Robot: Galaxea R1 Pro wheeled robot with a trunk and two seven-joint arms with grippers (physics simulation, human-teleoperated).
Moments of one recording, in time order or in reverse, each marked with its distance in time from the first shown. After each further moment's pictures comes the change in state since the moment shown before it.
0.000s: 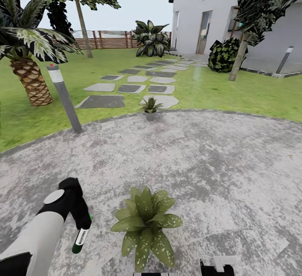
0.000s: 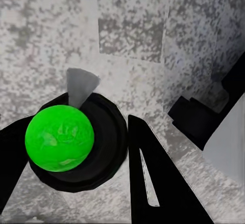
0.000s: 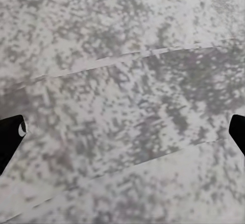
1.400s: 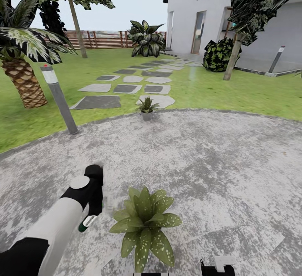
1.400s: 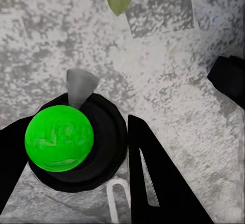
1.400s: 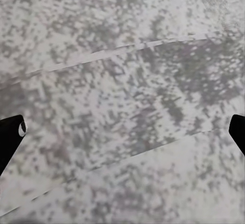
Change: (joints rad) left arm -0.096 -0.079 -0.319 0.007 -0.073 -0.011 -0.035; right arm 0.000 -0.004 0.002 0.002 0.003 0.000 -0.001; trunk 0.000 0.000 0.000
